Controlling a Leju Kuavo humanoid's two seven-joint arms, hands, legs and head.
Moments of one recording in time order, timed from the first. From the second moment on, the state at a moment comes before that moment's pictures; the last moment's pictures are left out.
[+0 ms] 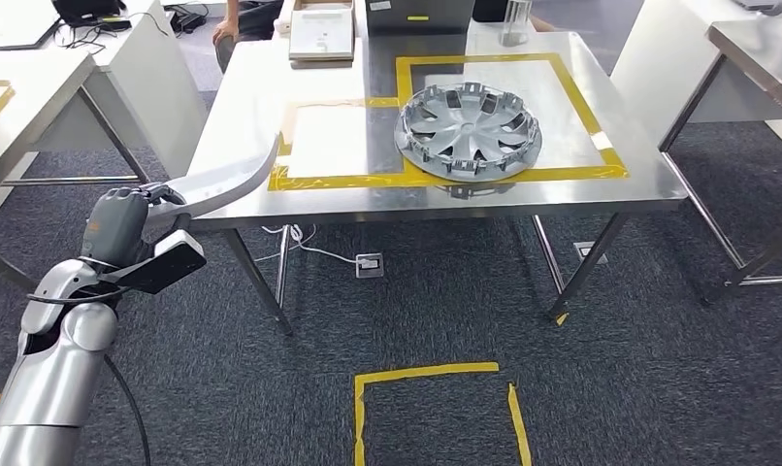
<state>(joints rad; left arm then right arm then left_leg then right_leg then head) -0.55 0.18 -0.21 -1.14 -0.84 -0.01 -0.44 -0.08 0.17 -1.16 -0.21 1.31 -0.18 0.38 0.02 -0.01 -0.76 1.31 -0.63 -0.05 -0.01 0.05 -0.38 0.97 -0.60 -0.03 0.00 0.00</state>
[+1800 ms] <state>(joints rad) -0.45 0.24 0.00 -1.20 -0.89 0.09 -0.42 -0.09 0.19 -1.21 -0.20 1.28 -0.25 0.32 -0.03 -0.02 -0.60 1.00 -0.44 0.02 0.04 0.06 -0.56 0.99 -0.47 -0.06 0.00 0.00</state>
